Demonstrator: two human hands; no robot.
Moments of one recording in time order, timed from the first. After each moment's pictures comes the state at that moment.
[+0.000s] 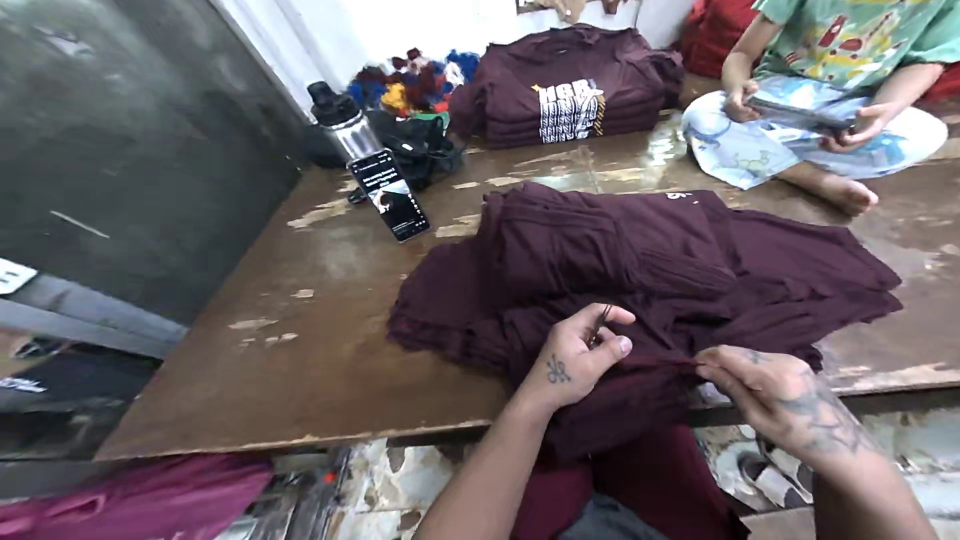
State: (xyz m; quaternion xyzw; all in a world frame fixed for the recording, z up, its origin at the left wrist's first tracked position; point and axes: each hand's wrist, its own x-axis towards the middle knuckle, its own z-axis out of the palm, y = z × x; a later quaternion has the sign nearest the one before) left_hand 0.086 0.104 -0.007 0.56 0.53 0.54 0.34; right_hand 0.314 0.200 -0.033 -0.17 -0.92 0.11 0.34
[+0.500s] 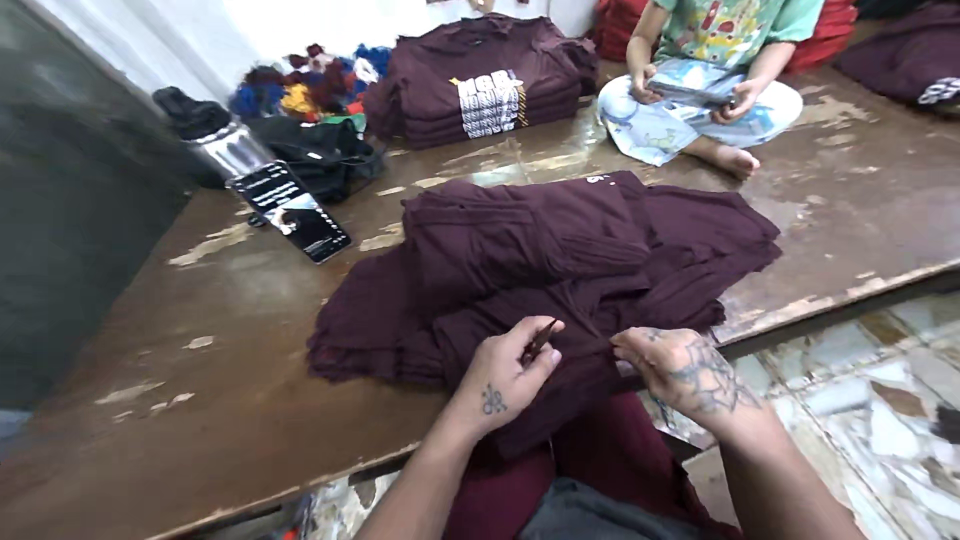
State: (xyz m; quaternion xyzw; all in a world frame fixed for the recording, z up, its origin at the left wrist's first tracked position) left_hand 0.090 0.096 -0.010 0.67 0.60 0.37 0.22; right_hand 0.307 0.179 -0.020 -0.24 -0.91 0.13 0.30
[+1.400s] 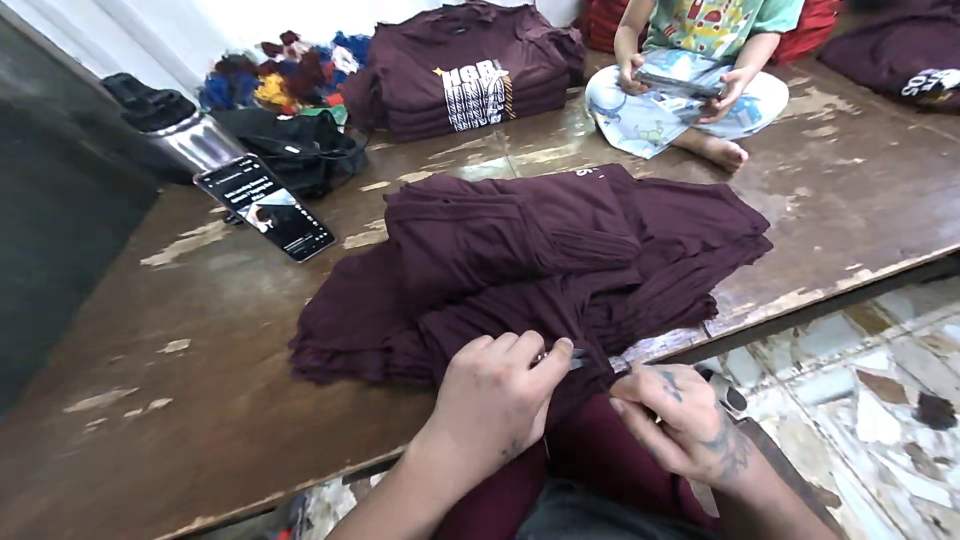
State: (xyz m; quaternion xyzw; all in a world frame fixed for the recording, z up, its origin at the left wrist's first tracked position) left_hand 0.100 0.088 0.014 0.81 0.53 0.20 -0.12; right_hand 0.311 0.159 -0.039 -0.12 -0.87 0.16 0.45
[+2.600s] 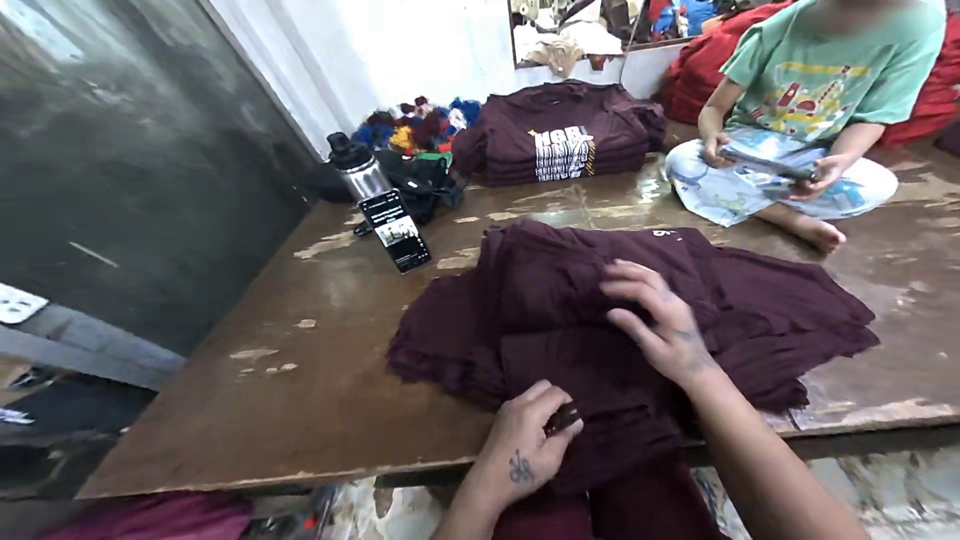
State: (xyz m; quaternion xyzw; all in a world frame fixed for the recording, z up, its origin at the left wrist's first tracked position) left_hand 0.067 0.047 -0.021 0.65 0.65 0.37 0.16; right_hand 0.214 0.248 -0.027 -0.12 -0.84 0.21 0.48
